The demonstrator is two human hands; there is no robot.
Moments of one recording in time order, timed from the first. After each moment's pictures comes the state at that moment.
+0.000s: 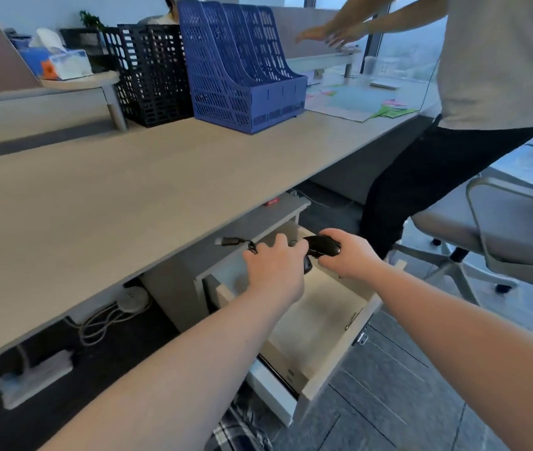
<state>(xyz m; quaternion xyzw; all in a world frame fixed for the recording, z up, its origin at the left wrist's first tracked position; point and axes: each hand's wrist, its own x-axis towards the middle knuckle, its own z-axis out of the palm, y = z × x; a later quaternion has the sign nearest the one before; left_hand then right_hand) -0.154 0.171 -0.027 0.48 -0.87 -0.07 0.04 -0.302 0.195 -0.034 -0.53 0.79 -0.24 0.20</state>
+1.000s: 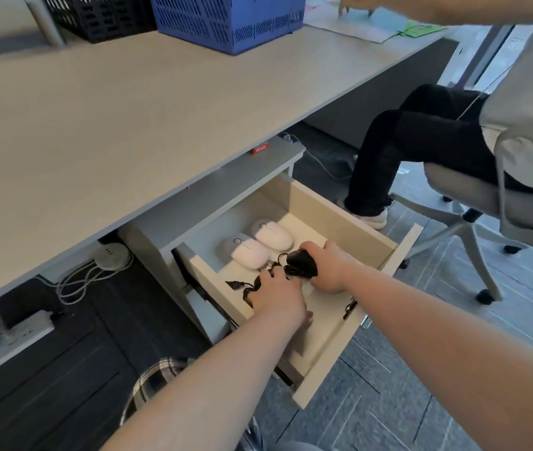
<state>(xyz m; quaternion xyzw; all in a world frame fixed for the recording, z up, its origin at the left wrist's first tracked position) -0.190 0.171 -0.157 0.49 -0.83 -0.23 -0.15 -0.318 0.166 -0.157 -0.57 0.78 0.07 0.24</state>
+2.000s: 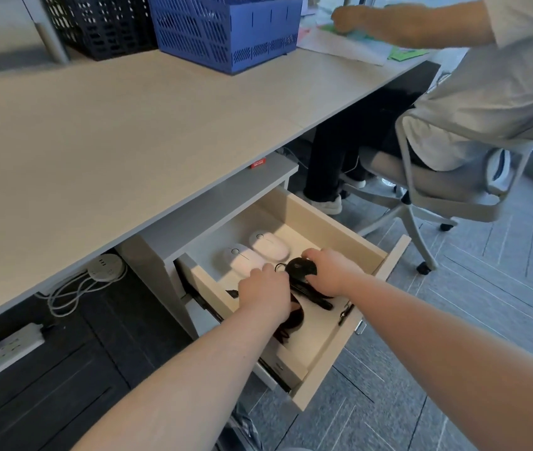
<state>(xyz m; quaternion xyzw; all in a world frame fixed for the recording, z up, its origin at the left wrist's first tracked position) -0.174 0.152 -0.142 0.47 -0.86 -0.15 -0.10 -0.315 0.173 -0.136 -0.55 0.80 0.04 0.23</state>
